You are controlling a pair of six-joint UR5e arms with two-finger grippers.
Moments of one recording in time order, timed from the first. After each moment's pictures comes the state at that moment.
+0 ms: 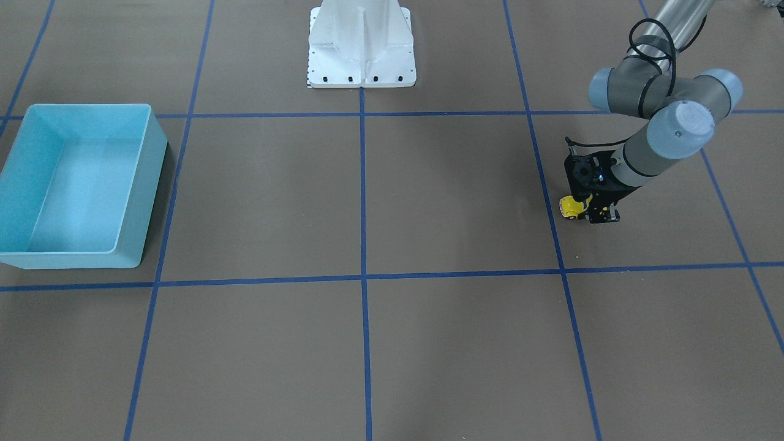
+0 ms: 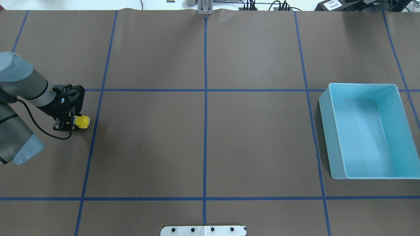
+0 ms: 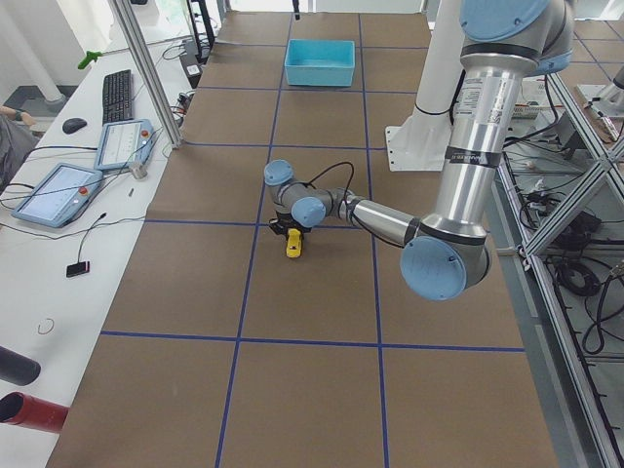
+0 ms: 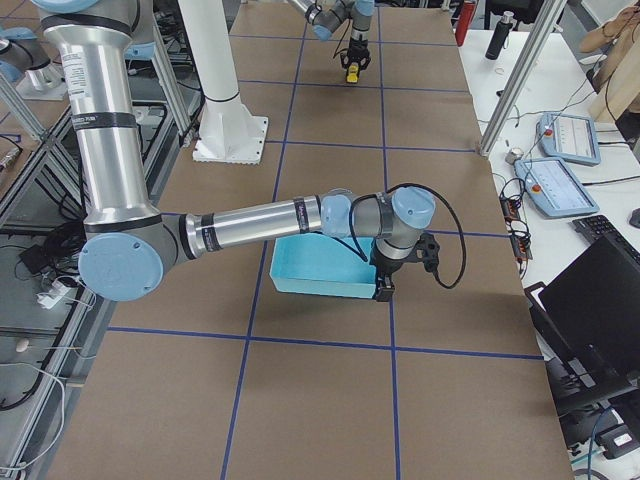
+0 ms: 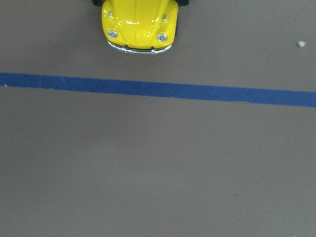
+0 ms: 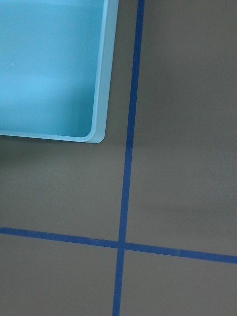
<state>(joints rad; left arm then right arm) -0.85 -1.76 -1.60 -1.92 -2.23 0.62 1.43 -1.45 1.66 -1.77 2.37 0.04</state>
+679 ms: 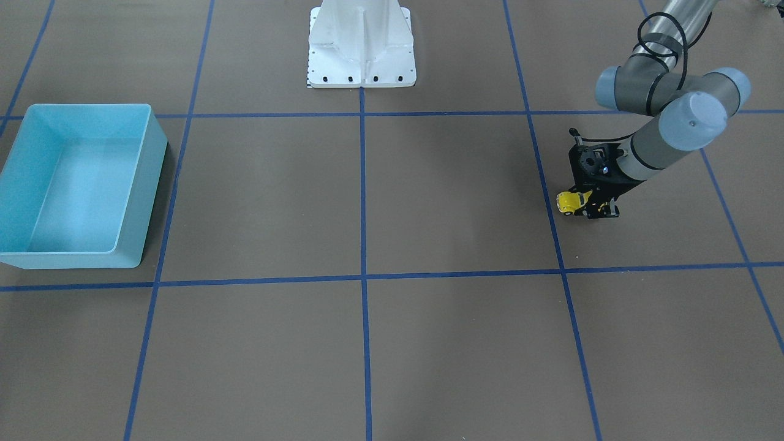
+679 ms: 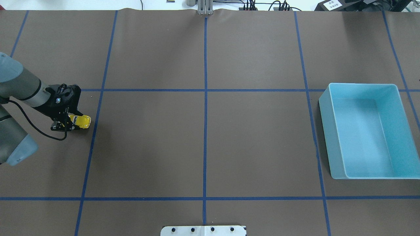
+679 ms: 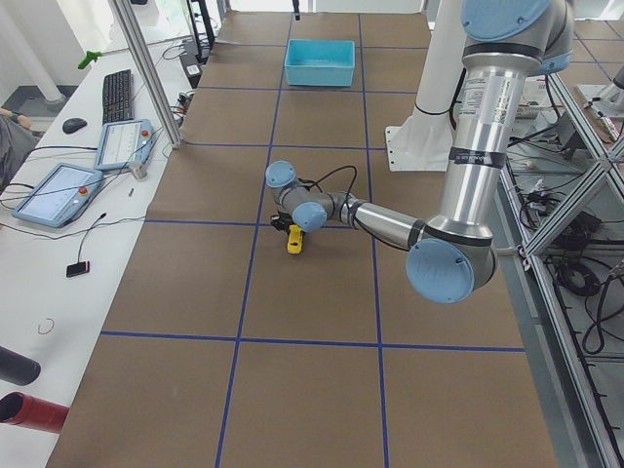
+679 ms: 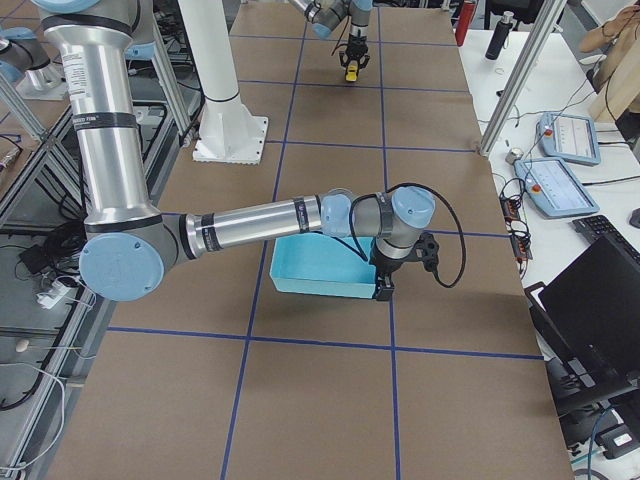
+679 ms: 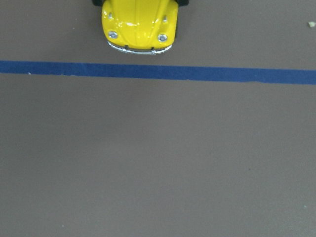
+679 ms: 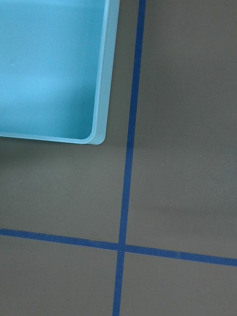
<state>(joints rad) -0.87 -1.73 -1.61 -2.03 -2.27 0.61 1.42 -1.45 1.66 -1.77 2.37 0.04</state>
